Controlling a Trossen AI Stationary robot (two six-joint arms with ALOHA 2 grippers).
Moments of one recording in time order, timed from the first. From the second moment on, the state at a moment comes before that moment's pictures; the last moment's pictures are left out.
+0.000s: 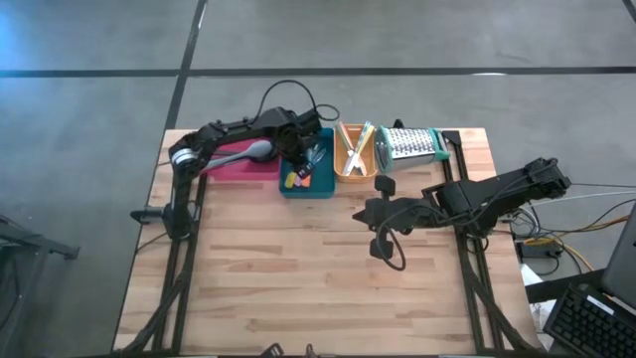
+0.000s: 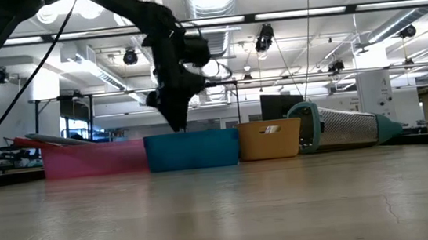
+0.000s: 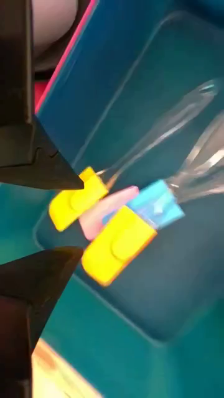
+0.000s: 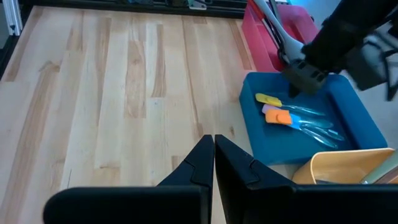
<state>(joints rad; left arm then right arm) 0.53 1.98 1.69 -1.09 0.07 -0.10 0.29 1.36 1.31 -0.67 0.39 0.18</state>
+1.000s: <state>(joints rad) -0.21 0.65 0.55 0.06 -0.14 0.21 0.42 0.95 0.72 -0.13 0.36 0.06</state>
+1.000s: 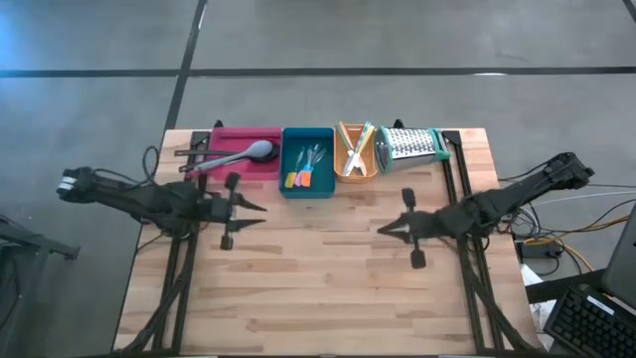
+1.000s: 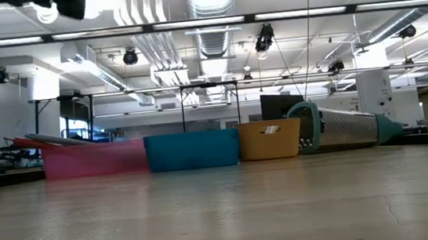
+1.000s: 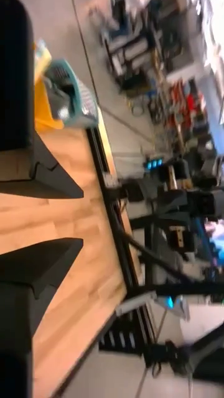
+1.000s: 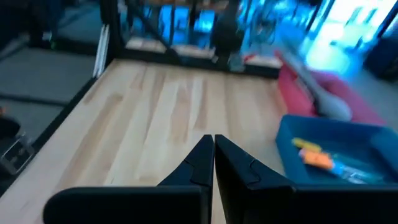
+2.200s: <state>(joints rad) -0.20 0.26 0.24 -0.11 -0.35 0.21 -0.01 0.44 0.33 -0.18 -0.08 -0.14</state>
